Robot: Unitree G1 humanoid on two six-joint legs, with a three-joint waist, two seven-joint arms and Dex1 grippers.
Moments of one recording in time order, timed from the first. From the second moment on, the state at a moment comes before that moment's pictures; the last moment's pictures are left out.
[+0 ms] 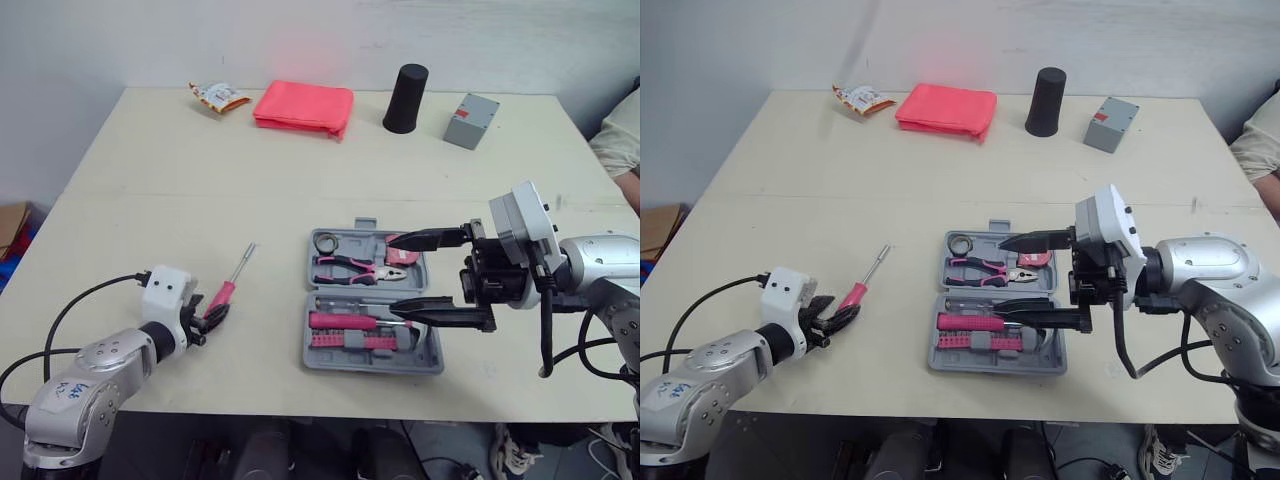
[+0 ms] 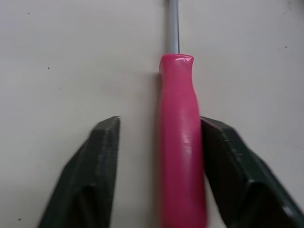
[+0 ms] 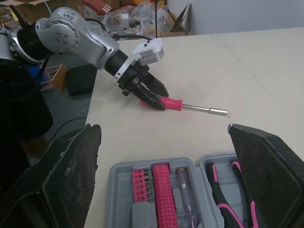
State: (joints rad) left arm 0.02 0.59 0.26 -0.57 -0.52 1.05 -0.20; right arm -0.44 -0.91 -0.12 -0.51 0.89 0.70 1.08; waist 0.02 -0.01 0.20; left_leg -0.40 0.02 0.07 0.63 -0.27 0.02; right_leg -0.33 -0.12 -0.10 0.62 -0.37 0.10
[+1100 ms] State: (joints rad) left arm -0.83 0.67 -0.67 -0.59 -0.45 1.25 -0.78; right arm 0.12 -1.15 -0.44 -0.56 0.76 0.70 1.29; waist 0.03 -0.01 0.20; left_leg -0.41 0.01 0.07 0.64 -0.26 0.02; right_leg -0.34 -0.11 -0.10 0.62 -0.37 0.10
